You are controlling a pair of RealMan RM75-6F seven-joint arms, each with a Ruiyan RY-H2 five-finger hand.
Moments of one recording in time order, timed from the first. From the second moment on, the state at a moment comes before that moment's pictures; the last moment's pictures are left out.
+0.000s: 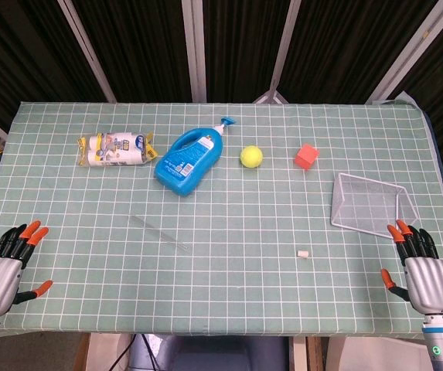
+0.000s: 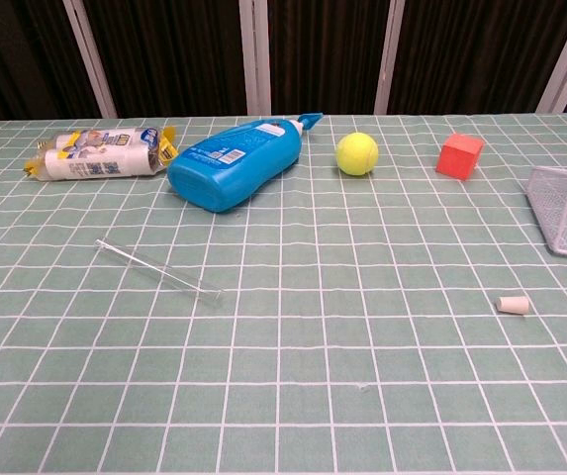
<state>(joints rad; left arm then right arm) -0.13 -1.14 0.10 -1.68 1.58 1.55 0.05 0.11 -1.13 0.02 -1.67 -1.47 1.48 -0.09</state>
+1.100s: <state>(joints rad) -0.56 -1.46 -0.14 -1.50 1.33 1.00 0.52 0.12 -1.15 0.03 -1.68 -1.48 1.42 -0.08</state>
